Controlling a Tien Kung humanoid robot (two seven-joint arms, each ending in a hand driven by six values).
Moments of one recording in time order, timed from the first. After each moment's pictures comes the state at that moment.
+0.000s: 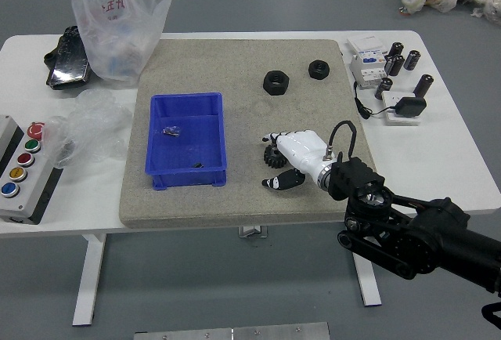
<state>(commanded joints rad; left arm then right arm) -0.21 0.16 -0.82 -0.28 1.32 -0.15 0.22 0.68 -0.24 0.38 1.11 -1.94 -0.18 -0.33</state>
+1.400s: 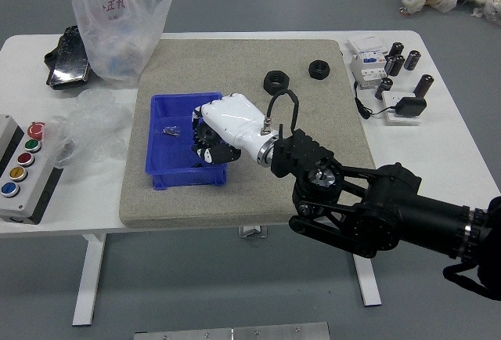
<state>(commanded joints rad) -0.21 0.16 -0.85 -0.28 1.35 -0.16 0.23 0.91 -0.08 0.26 1.18 -1.94 -0.24 -0.32</state>
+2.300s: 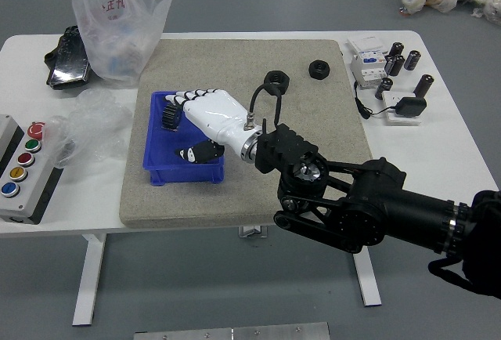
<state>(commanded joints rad) -0.21 0.16 -0.88 -0.28 1.38 -0.17 0.24 0.90 -0.07 0.33 1.17 -1.89 -0.26 -0.29</state>
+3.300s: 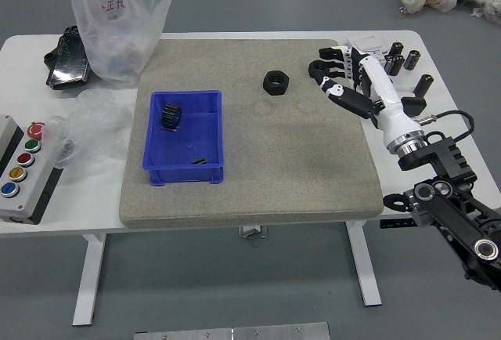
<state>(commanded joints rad) -0.21 0.16 -0.86 -0.27 1.38 -0.14 0.20 0.33 -0.36 1.05 1.43 -1.19 -0.29 0.18</state>
